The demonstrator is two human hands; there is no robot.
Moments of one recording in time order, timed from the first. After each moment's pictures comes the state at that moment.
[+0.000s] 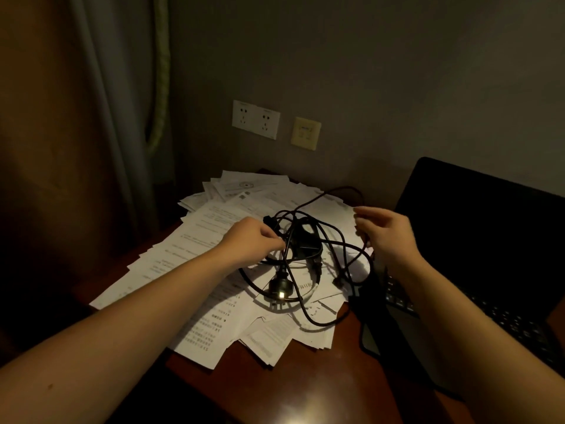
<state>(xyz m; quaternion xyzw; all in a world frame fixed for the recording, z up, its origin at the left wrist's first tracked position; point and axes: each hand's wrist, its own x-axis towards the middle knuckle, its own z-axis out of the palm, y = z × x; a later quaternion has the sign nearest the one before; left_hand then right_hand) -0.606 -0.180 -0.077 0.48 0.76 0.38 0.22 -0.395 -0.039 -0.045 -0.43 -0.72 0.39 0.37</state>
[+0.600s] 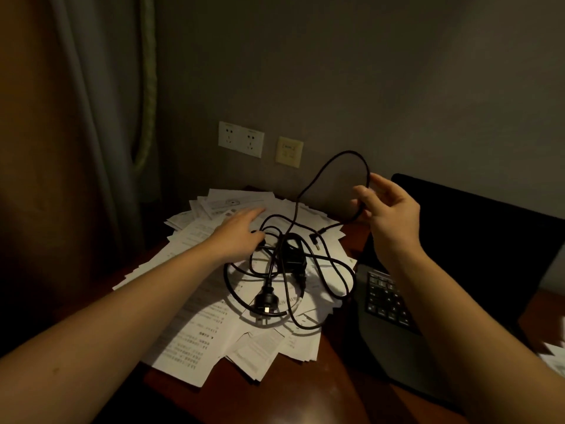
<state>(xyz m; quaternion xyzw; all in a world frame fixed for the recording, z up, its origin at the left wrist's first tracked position) -0.623 -0.163 -0.051 0.54 0.76 0.33 0.15 -0.393 -0.069 0.022 -0.32 -0.61 0.47 0.55</state>
